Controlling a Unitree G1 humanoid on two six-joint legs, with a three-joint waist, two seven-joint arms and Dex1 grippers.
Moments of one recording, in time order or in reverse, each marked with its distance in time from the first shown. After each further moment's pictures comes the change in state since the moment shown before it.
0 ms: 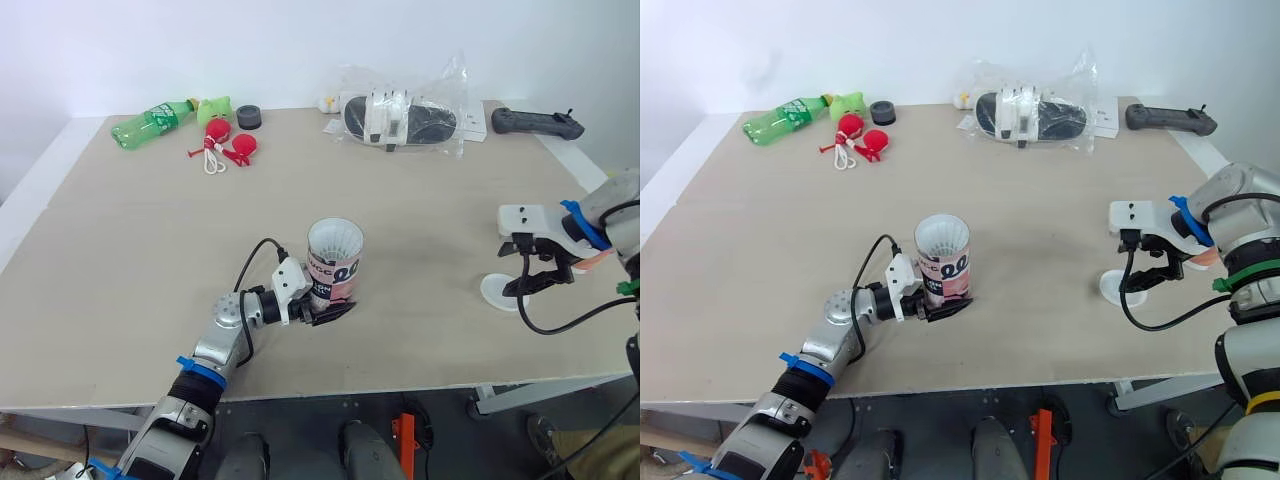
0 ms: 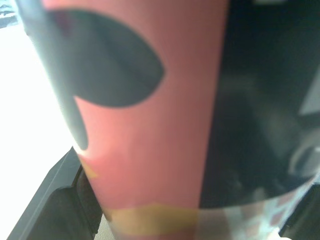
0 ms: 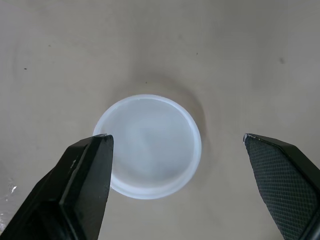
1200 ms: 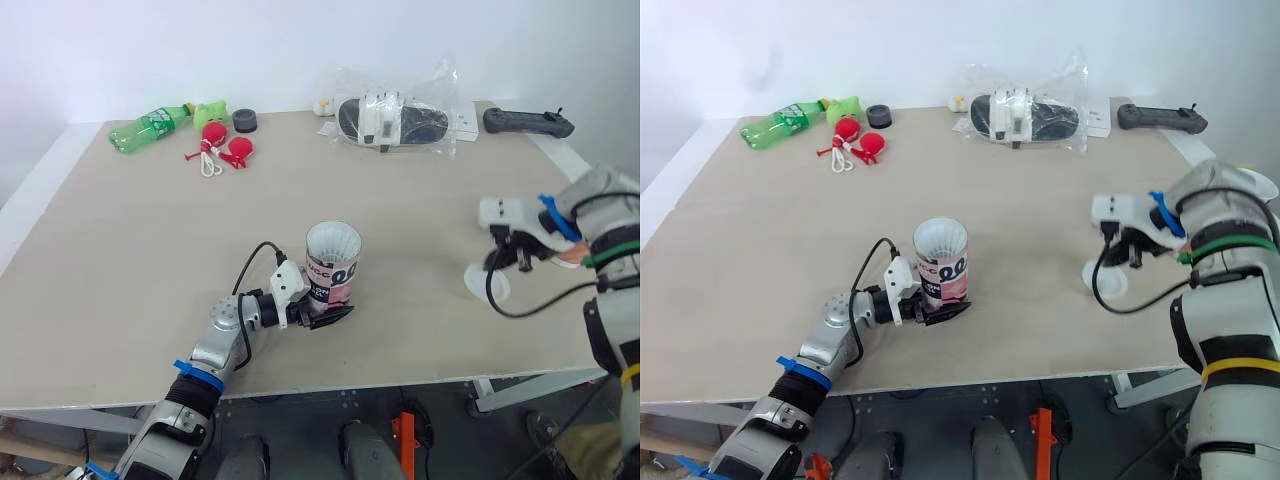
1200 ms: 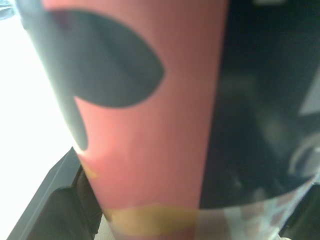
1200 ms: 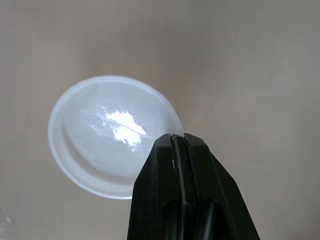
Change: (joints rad) left arm 0.025 0.007 0.001 -0.030 -0.002 0.031 0.000; right arm -0.231 0.167 -0.120 0.267 -0.119 -0.034 -0.003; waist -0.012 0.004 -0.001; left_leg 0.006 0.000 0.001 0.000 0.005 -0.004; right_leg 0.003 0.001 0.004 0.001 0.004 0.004
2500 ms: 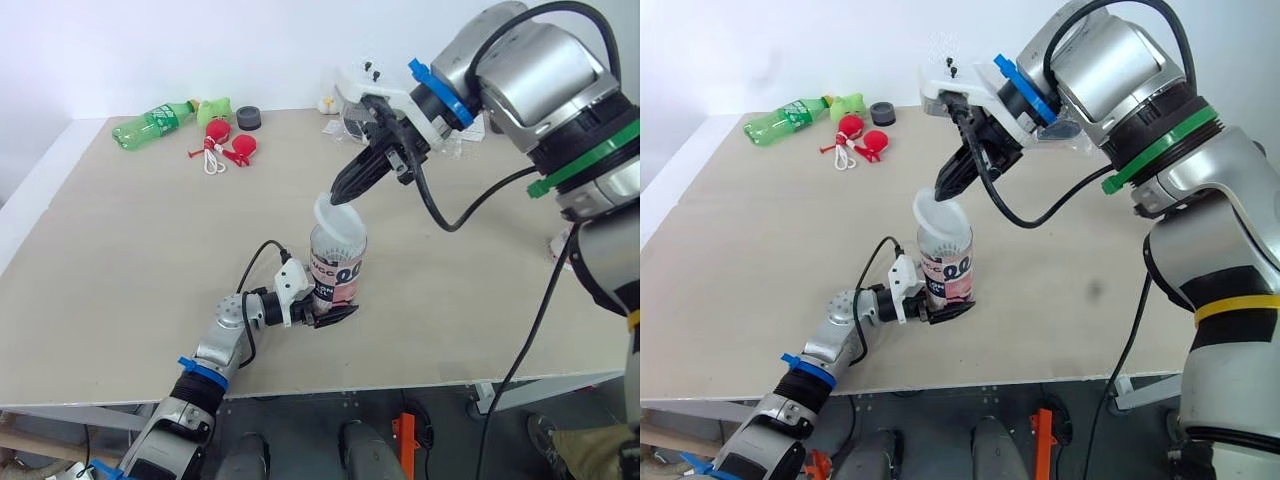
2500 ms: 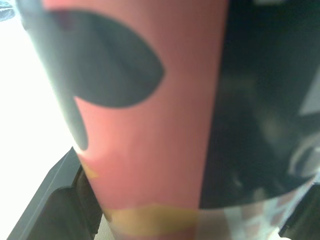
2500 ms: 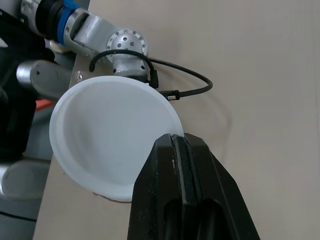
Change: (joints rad) left arm -0.022 -0.019 -0.002 0.020 0.003 0.000 -0.003; right arm -0.380 0.138 0.535 -0.652 0.843 0.585 0.011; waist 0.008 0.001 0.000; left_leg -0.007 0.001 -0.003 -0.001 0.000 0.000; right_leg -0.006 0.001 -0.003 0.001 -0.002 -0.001
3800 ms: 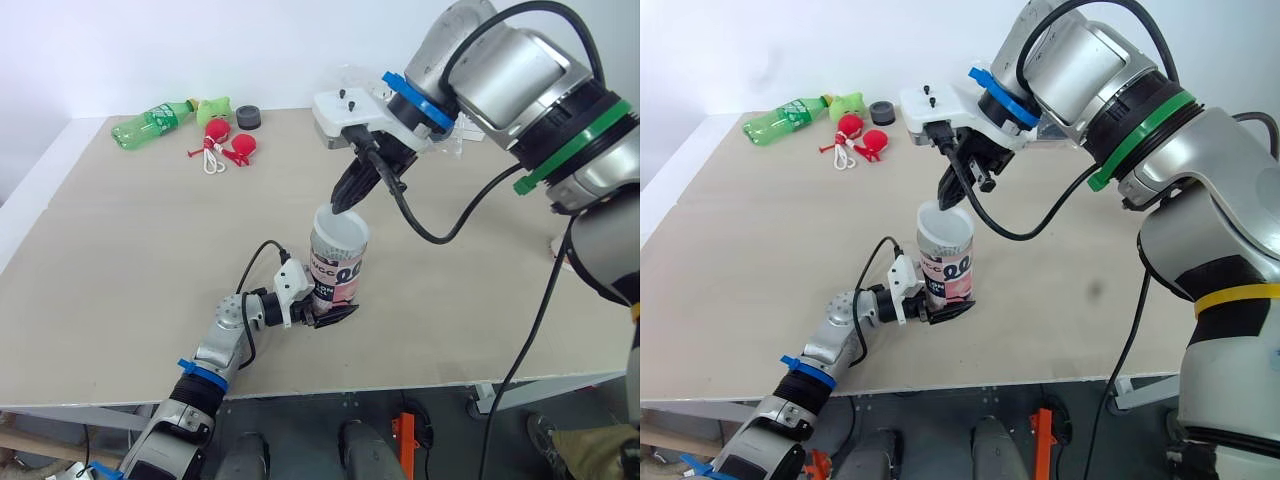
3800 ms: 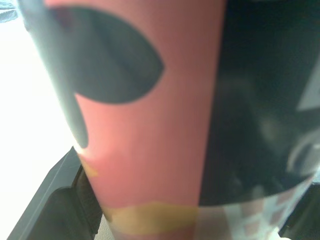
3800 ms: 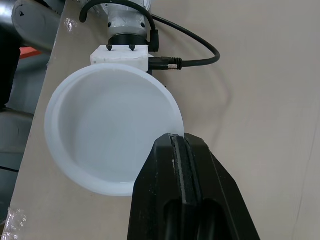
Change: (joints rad) left arm 0.014 -0.001 -0.006 -0.020 0.000 0.002 -0.001; right arm -0.077 0.026 0.180 0.039 -0.017 -0.142 0.002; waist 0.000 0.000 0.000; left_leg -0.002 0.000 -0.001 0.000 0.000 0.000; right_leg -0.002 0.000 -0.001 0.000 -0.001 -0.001
